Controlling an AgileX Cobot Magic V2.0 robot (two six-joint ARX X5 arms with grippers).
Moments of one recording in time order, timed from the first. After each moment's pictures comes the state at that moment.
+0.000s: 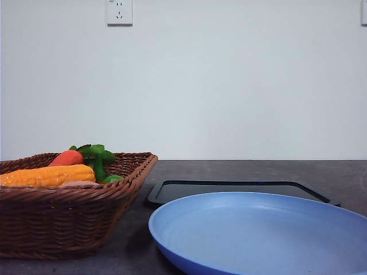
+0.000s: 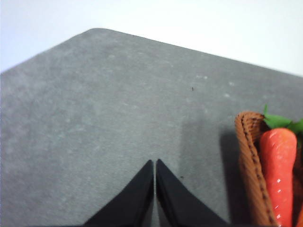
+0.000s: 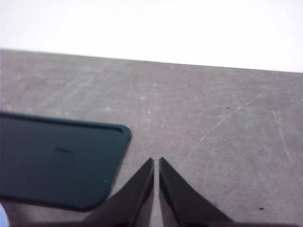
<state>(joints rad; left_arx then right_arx) -0.03 0.01 0.05 -0.24 -0.19 -0.25 0.01 0.05 0.02 -0.06 -0.13 0.02</state>
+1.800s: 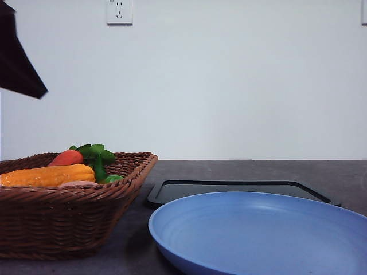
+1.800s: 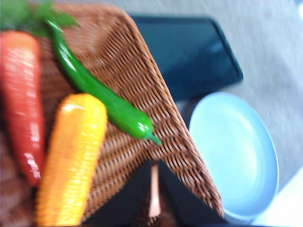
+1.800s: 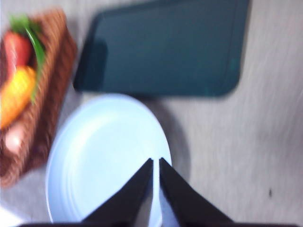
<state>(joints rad) -0.23 0.98 0.73 -0.54 0.54 -0.14 0.02 0.81 0.58 -0.68 -0.58 0.21</state>
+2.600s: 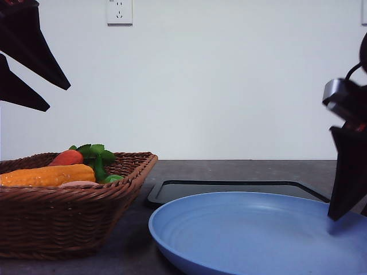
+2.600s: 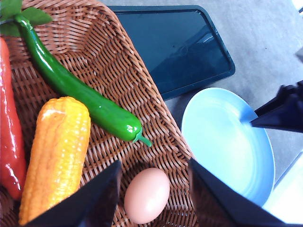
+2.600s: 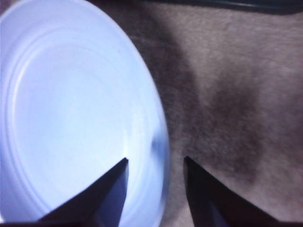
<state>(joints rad) -0.26 1.01 0.73 -0.50 0.55 -0.14 0.26 1.31 0.58 -0.49 -0.50 0.19</state>
